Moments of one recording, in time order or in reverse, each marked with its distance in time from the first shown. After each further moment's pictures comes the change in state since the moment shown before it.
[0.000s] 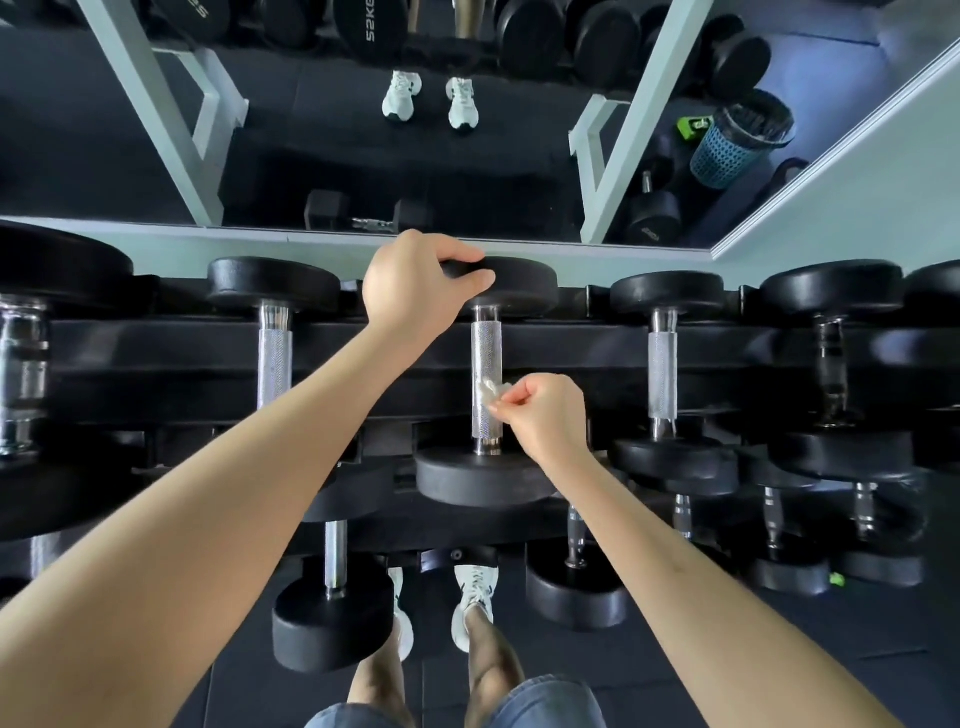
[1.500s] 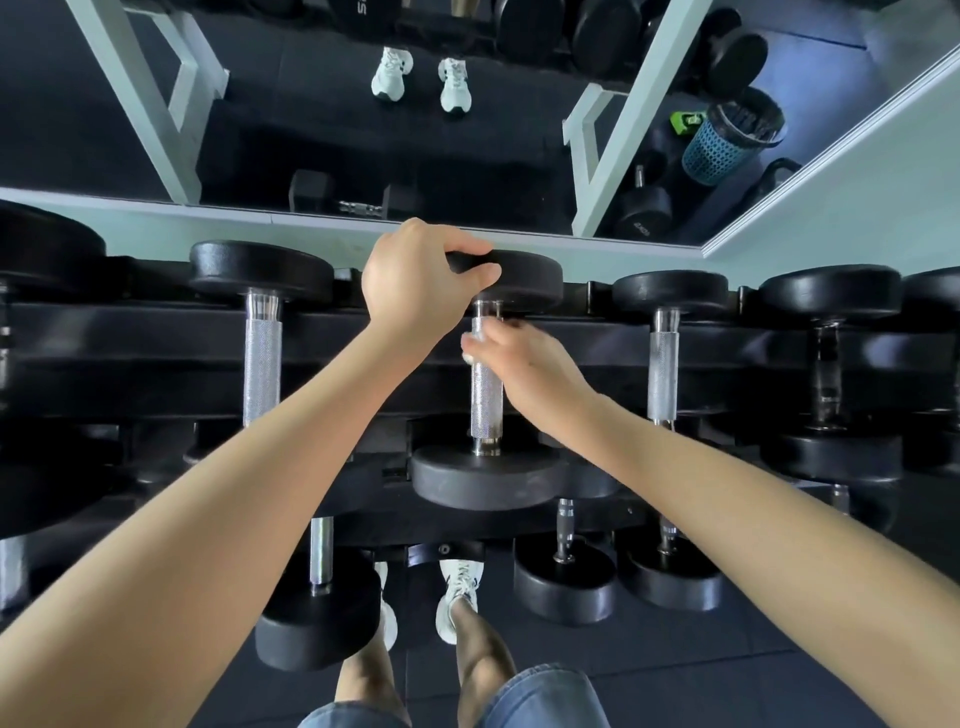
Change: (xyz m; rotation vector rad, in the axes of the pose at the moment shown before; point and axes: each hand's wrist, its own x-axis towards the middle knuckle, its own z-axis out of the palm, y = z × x) left_hand 0.004 -0.009 0.009 -0.001 0.043 0.039; right_hand 0.037 -0.020 -0.015 -0.823 -0.241 -0.769
